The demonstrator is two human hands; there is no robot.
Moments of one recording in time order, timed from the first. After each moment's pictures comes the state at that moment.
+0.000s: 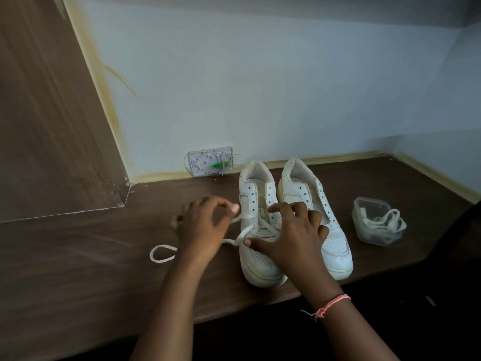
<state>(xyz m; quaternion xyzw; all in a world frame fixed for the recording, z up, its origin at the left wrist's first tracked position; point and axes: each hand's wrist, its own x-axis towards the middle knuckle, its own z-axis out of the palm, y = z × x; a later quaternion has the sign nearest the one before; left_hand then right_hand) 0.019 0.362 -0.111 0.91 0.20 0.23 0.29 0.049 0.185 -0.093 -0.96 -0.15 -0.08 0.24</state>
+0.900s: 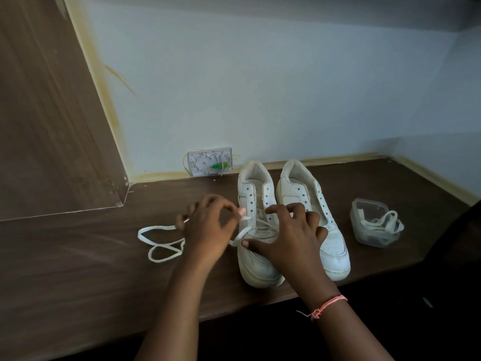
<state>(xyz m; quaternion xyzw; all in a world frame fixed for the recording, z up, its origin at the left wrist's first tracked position) 0.026 0.350 -0.111 0.92 0.20 0.22 0.26 0.050 0.185 -0.097 -0.96 -0.16 -0.10 0.22</state>
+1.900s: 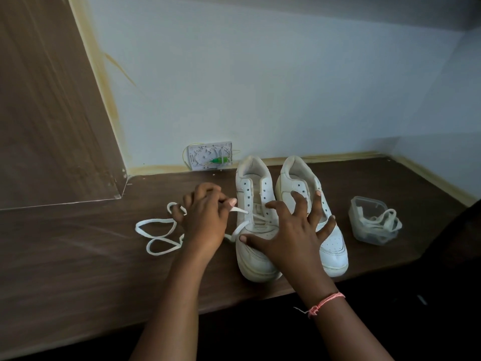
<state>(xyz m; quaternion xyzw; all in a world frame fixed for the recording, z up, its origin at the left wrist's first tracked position) 0.030 0.349 -0.109 0.91 0.22 0.23 0.26 0.049 0.184 -0.100 -0.96 -0.15 -0.12 0.19</state>
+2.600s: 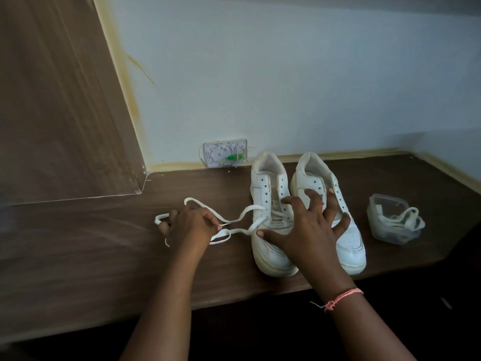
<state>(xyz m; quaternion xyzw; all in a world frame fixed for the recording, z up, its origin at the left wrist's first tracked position) 0.004 0.390 -0.125 0.91 0.36 0.11 0.17 0.050 0.186 -0.098 -0.96 -0.16 -0.11 0.19</state>
